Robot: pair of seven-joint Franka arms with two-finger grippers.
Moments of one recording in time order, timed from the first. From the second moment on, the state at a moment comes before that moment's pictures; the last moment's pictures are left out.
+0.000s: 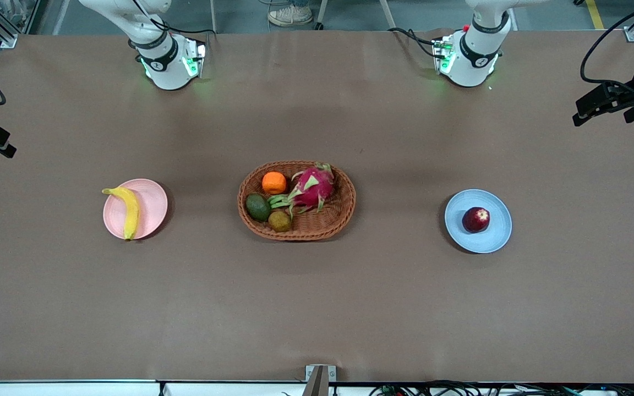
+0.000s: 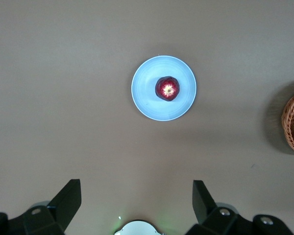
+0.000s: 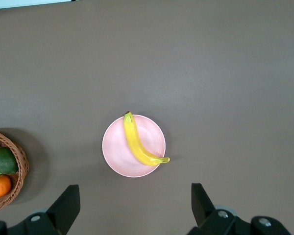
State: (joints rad) left arm 0.11 -0.07 -0.14 -1.57 -0.01 1.44 -0.08; right arm -0.10 -0.06 -0.03 -1.64 -0.01 1.67 -0.02
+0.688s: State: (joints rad) left arm 0.10 -0.07 -0.22 -1.57 -0.01 1.45 -0.08; right arm -0.10 -0.07 -0.02 -1.63 -0.01 1.67 -0.02
